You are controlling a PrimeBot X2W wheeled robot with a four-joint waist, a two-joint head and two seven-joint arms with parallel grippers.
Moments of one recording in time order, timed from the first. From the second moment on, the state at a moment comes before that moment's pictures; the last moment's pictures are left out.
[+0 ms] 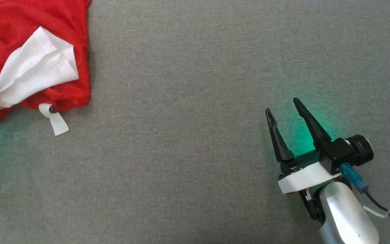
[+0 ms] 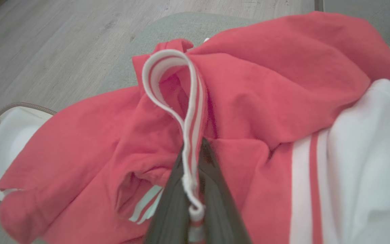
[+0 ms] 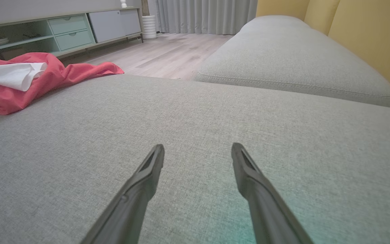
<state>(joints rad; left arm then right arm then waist) -0.83 0.46 -0.01 0.97 -0.42 -0.12 0.32 -0.20 -0.07 0.22 0.23 -0.01 0.12 -0.25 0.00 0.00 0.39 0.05</state>
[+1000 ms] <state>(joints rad) -0.85 0.62 -0.20 -0.12 -1.06 -0.09 0.67 -0.12 -0.06 0.26 0.24 0.15 0.12 -0.25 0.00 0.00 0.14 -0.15</state>
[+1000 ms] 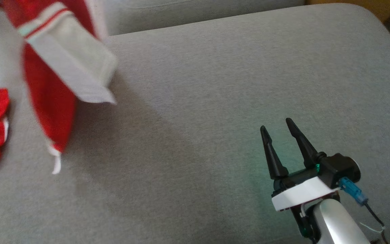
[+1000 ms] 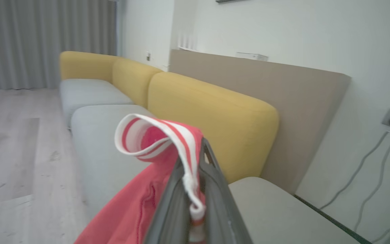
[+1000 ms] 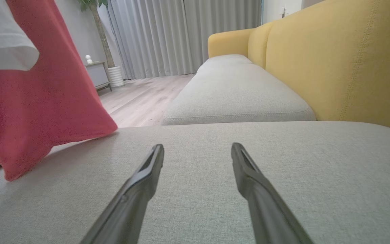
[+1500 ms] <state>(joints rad) -0.76 0.44 -0.48 -0.22 -1.05 0.00 0.75 -0.14 -0.06 0.34 0.20 0.25 0.12 -0.25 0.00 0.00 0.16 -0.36</state>
